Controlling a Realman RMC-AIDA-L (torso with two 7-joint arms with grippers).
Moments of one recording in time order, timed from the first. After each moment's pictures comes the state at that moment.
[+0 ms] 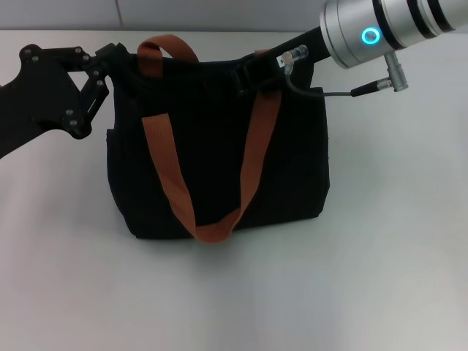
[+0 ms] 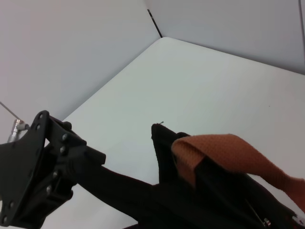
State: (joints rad) left arm -0.43 -2.05 0.53 0.53 1.62 1.76 -0.75; right arm 0.84 2.08 -1.36 -1.14 -2.12 -1.31 2.66
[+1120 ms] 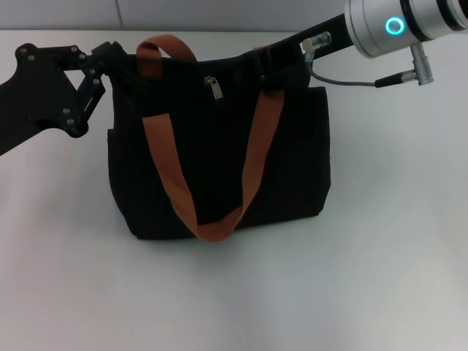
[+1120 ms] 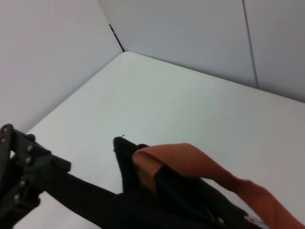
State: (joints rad) left arm -0.42 -2.05 0.52 0.53 1.62 1.76 -0.74; right arm 0.76 2.09 -1.39 -1.34 -2.22 -1.32 2.81
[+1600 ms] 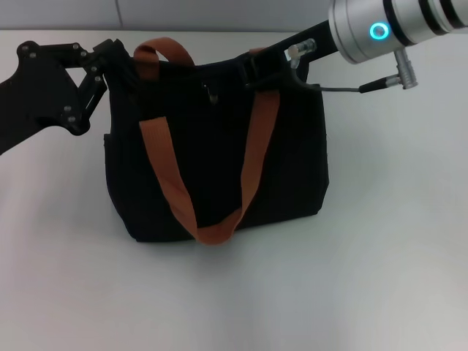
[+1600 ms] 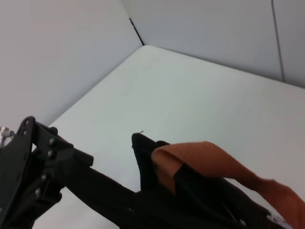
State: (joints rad) left arm -0.43 -2.05 0.52 0.53 1.62 1.76 -0.75; right arm 0.80 2.08 -1.40 -1.25 -2.16 -1.31 2.76
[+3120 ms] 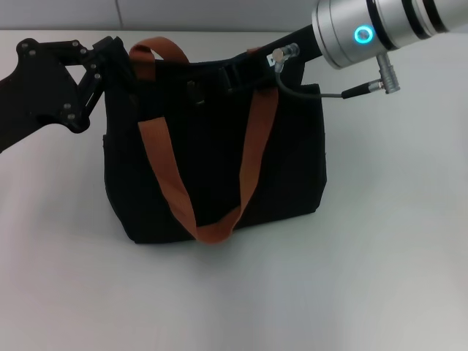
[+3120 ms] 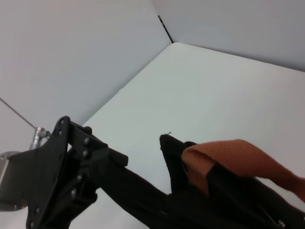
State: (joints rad) left arm -0.43 -2.05 0.52 0.53 1.61 1.76 -0.75; right arm 0.83 2.08 -1.40 -1.16 -2.06 -1.30 2.71
